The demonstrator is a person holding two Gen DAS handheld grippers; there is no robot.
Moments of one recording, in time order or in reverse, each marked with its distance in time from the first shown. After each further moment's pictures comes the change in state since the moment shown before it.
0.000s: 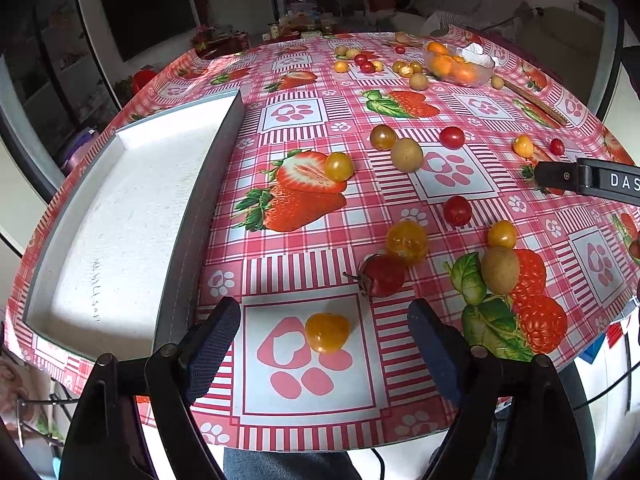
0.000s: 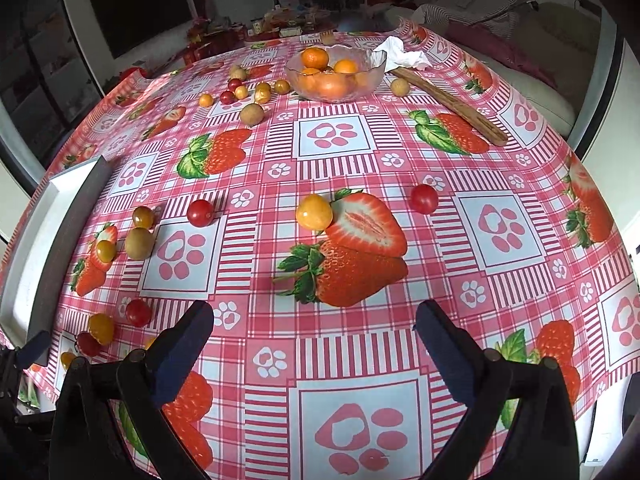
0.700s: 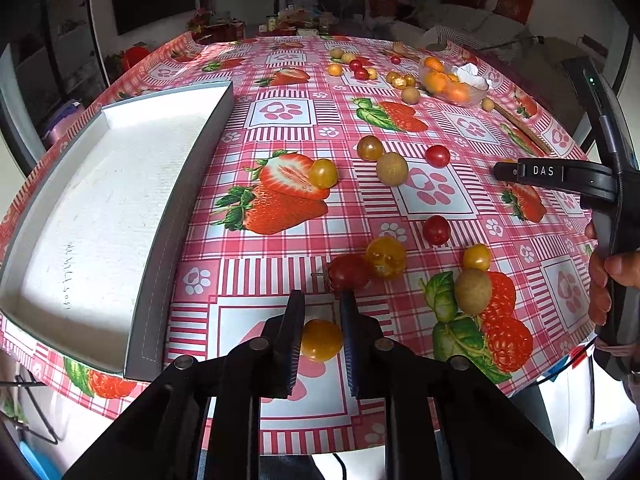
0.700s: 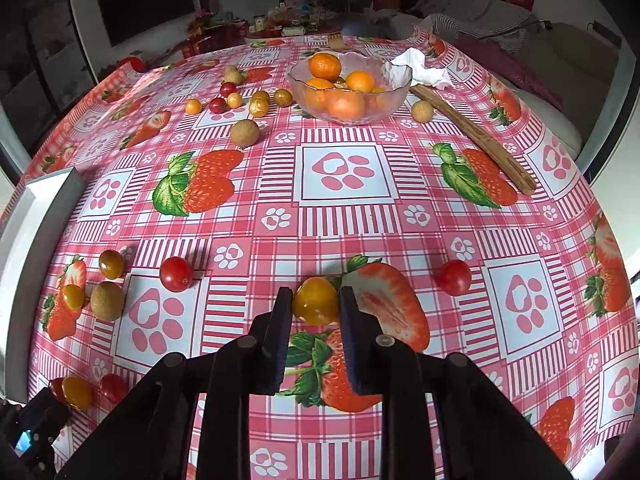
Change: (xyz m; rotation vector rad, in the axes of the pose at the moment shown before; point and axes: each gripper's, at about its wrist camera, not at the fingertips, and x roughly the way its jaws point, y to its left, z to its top) left arm -0.001 0.007 0.006 -0.093 -0.001 -0.125; right arm 0.035 0.013 0.039 -0.056 -0.006 -0.041
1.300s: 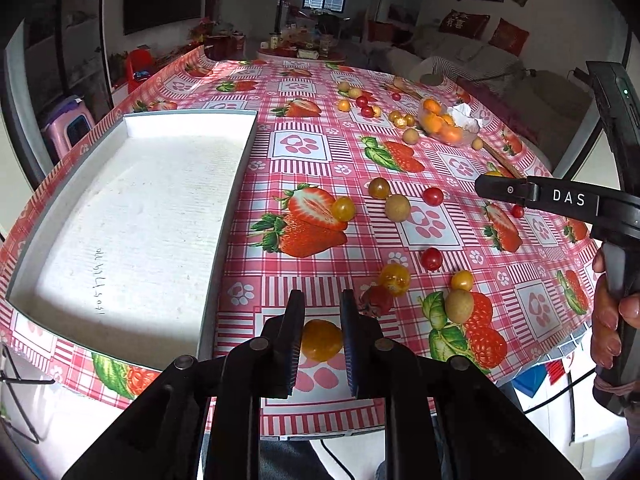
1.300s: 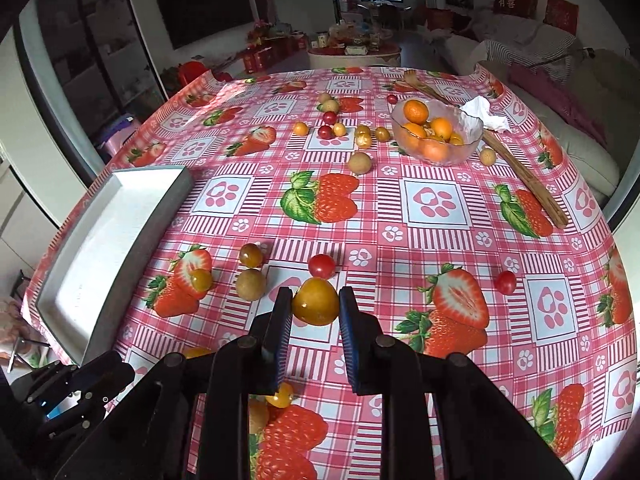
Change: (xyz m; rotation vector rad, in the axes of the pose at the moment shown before) left arm -0.039 0.038 0.005 -0.056 -0.082 -0.066; right arm -0.070 0.060 -0.006 -0.101 -0.052 0.194
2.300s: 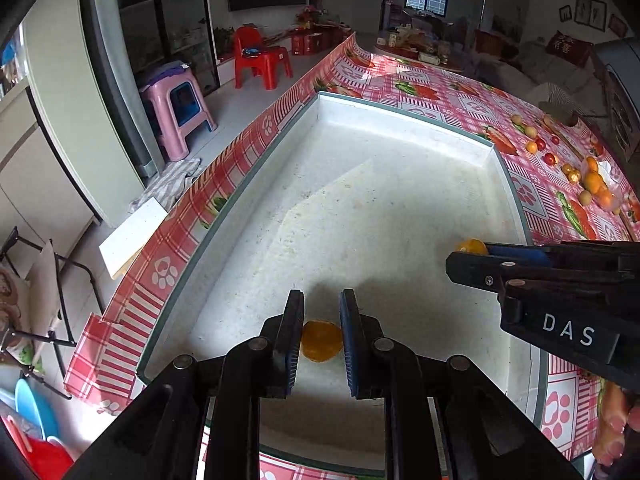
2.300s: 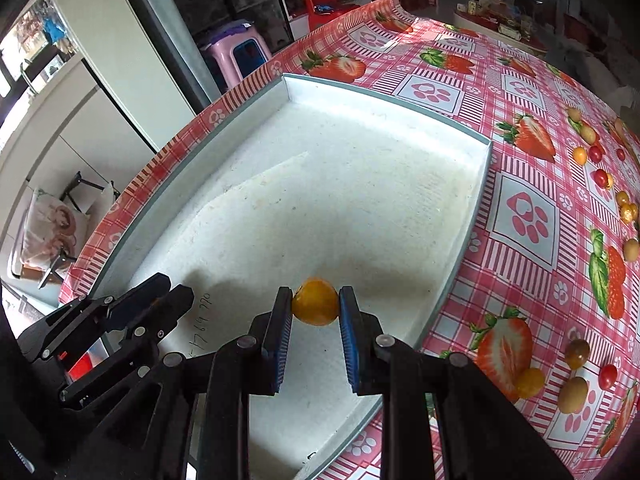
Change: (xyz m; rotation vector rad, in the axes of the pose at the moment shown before) left arm 0.022 0.162 0.026 -0.180 0.027 0.313; right arm 0.114 0.237 0.024 -0.305 0.249 0.253
